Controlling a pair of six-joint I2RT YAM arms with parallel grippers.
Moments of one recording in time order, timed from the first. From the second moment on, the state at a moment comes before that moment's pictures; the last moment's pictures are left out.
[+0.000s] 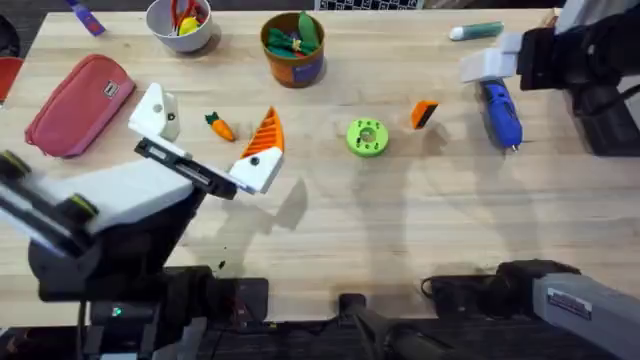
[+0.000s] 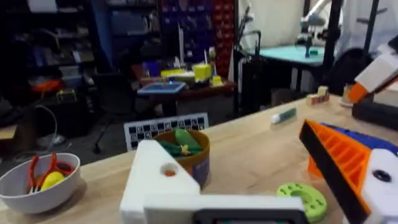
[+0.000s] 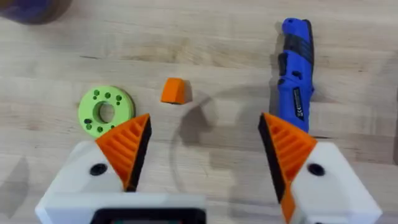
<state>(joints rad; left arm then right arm) 0.03 0.08 0.08 0.24 0.54 -0.06 0.00 1.20 1.17 -0.92 -0.06 -0.02</state>
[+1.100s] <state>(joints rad) 0.03 0.01 0.01 -0.10 1.10 -0.14 0.00 1.20 1.17 -0.92 -0.06 -0.02</state>
